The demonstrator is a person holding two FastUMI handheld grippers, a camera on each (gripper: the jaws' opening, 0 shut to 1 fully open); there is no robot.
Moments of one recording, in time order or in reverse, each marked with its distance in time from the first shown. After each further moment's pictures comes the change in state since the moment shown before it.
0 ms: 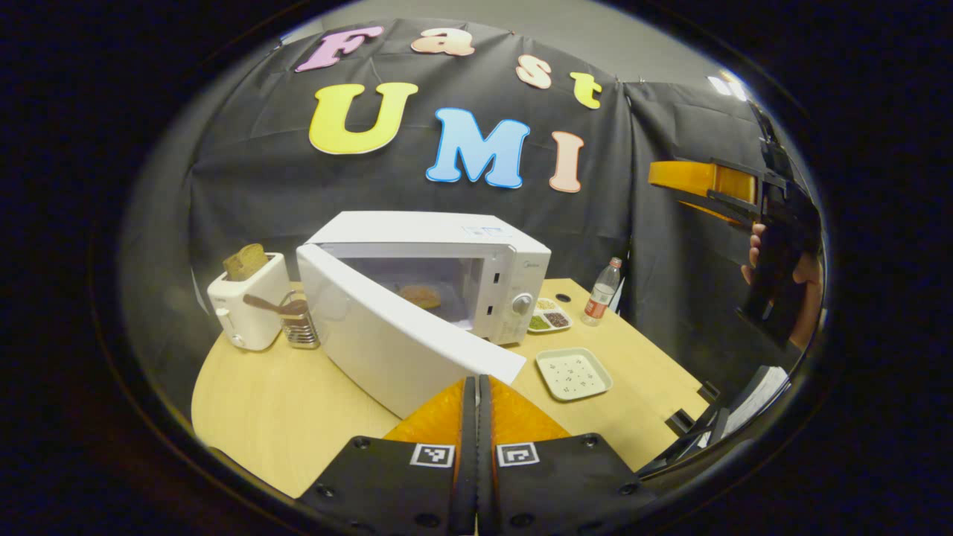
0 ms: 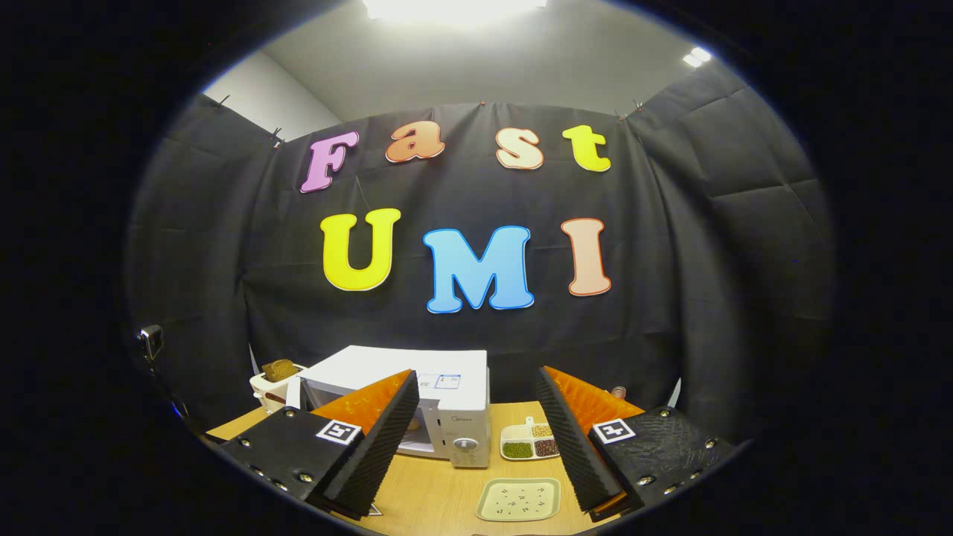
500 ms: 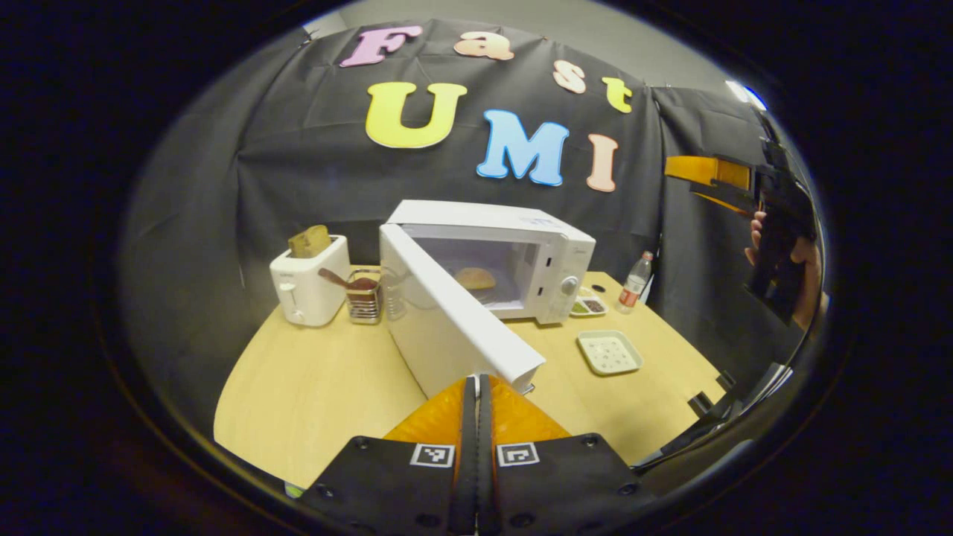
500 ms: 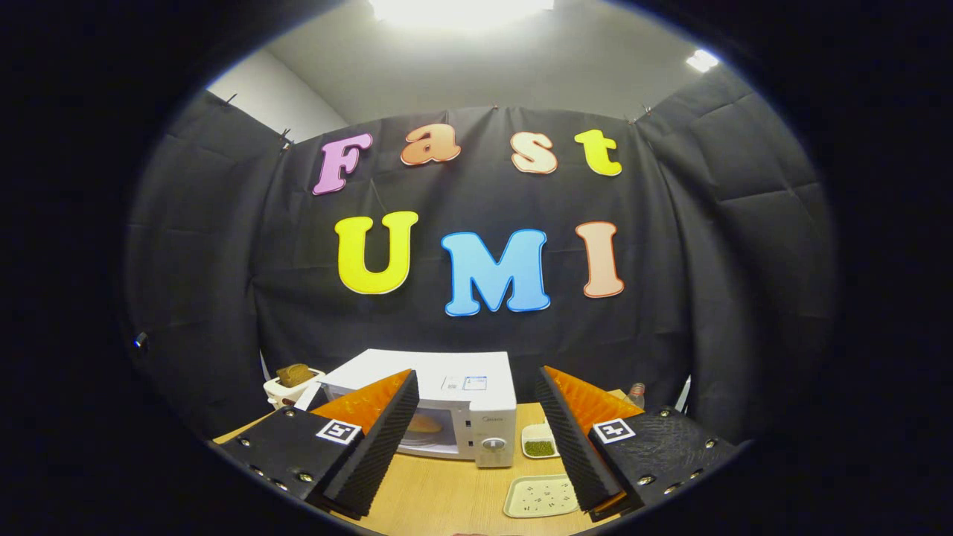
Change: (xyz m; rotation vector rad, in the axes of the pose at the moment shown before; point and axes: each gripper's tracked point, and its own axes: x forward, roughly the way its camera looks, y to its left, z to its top) left arm -0.077 0.067 -0.038 -0.030 0.021 0.107; right arm -0.009 0.052 0.009 0.008 -0.028 0.032
